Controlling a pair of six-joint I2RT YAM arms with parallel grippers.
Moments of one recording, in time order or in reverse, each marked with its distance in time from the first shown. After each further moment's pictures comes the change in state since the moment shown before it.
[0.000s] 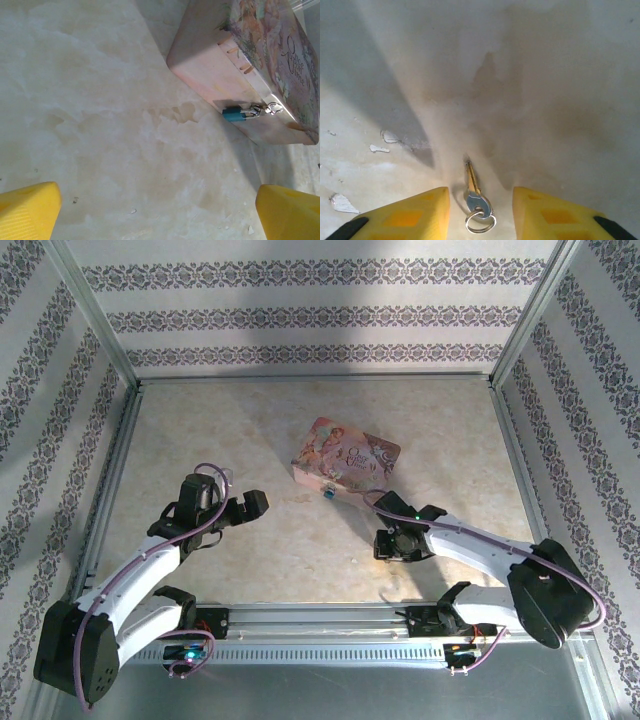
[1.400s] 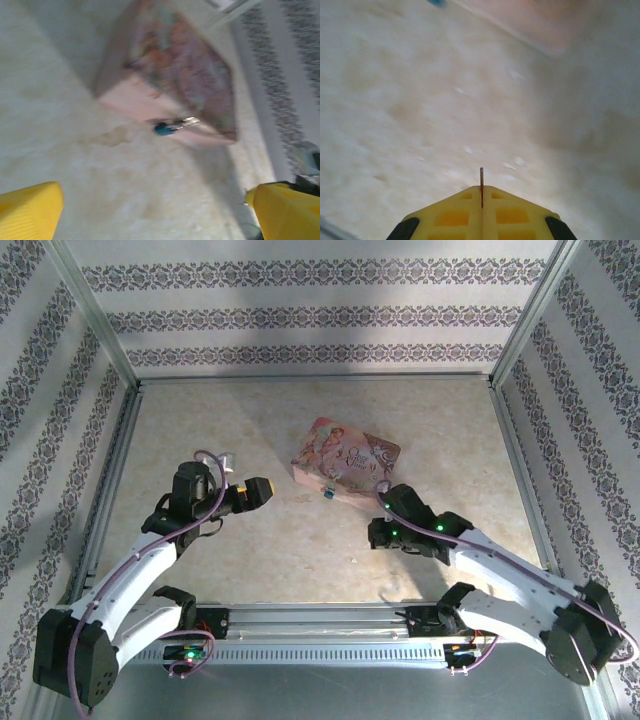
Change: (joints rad) left arm 0.000 -0.029 0.106 0.067 0.171 0.002; right arm 0.031 -0.296 0.029 0.131 -0.082 -0.103
